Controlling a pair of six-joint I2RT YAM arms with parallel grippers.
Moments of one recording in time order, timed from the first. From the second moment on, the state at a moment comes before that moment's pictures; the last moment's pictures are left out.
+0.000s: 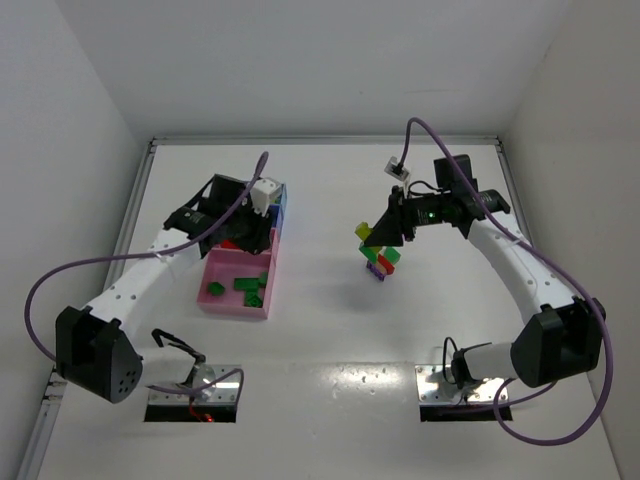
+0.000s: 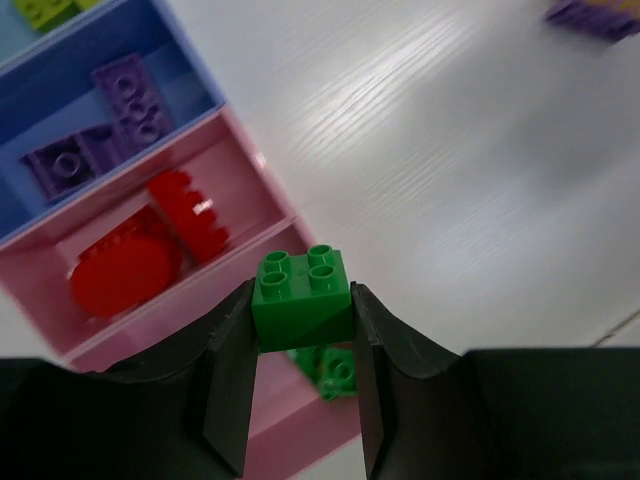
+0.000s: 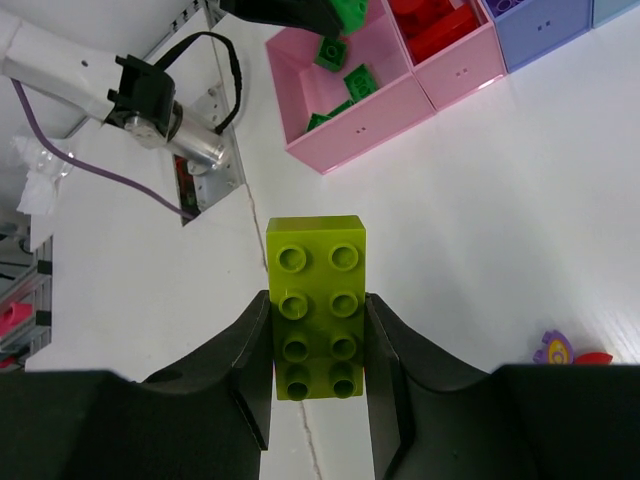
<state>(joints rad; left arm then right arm) -0.37 1.26 1.06 -0.60 0.25 0.08 0.22 1.36 1.15 -0.63 -1.07 -0.22</state>
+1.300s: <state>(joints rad) -0.31 1.16 0.73 0.24 1.06 -0.51 0.28 1.42 1.07 0.03 -1.20 0.47</state>
